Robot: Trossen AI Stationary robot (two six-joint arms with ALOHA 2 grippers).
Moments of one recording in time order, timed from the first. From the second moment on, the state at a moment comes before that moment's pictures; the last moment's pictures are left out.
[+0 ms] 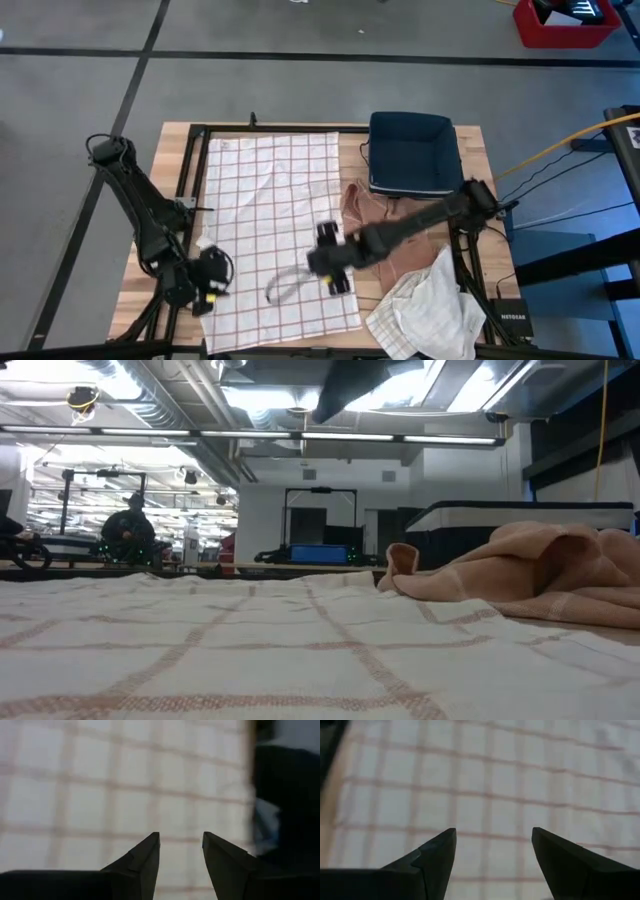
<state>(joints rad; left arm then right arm) -1.01 1.20 0.79 -0.58 -0.39 -1.14 0.40 1.94 1.71 -0.80 0.21 0.08</state>
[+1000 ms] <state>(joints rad) -1.22 2.01 1.41 -0.77 -0.22 -1.54 0.75 1.97 1.49 -0.58 0.37 0.63</state>
